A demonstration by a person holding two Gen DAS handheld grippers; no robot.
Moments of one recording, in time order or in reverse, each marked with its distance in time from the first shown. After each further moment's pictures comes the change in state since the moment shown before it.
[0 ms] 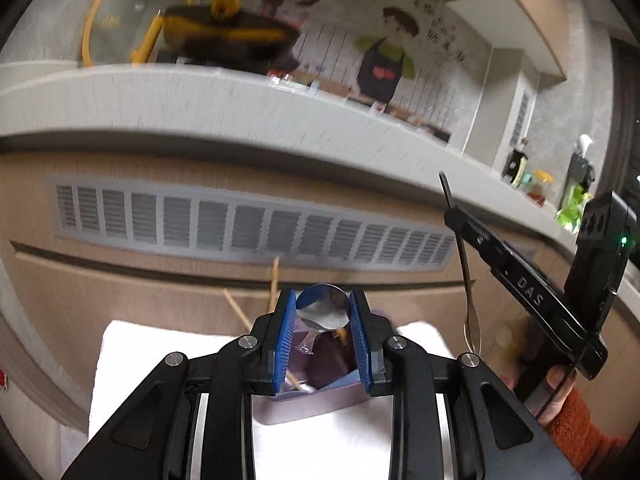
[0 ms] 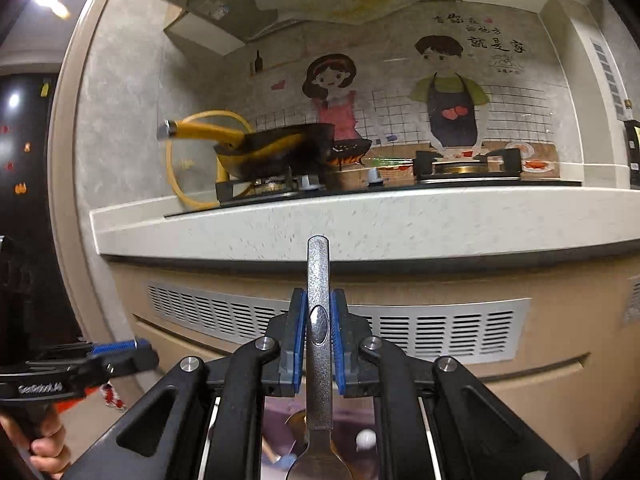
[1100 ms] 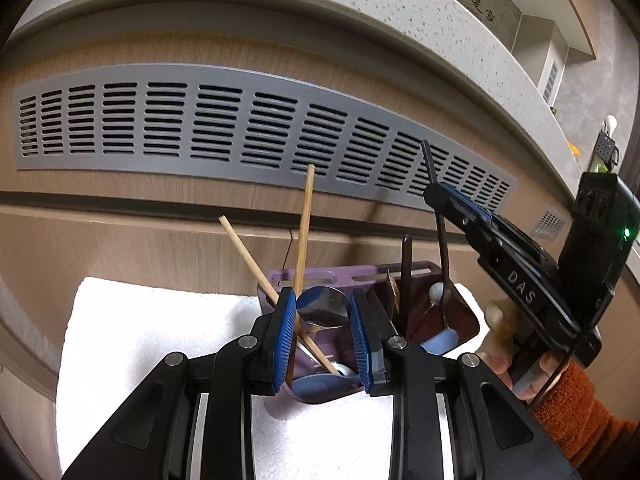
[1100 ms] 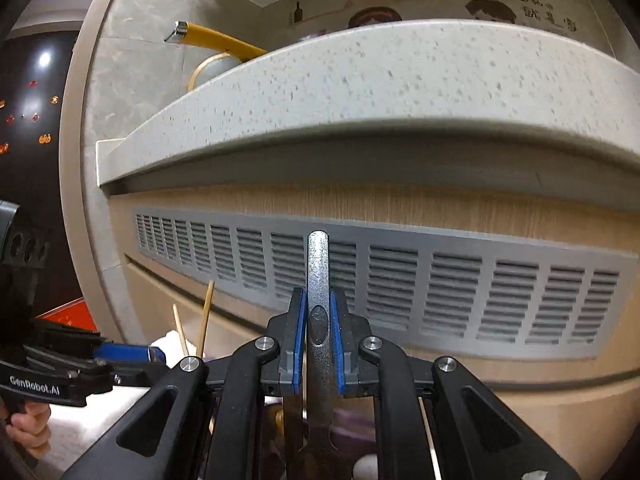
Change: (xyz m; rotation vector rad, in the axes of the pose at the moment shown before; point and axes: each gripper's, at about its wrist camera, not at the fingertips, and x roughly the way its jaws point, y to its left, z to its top) left arm 0.080 0.027 -0.038 -0.035 0.189 -0.002; right arm 0.087 -0.018 -0.073 -0.101 0.099 0.123
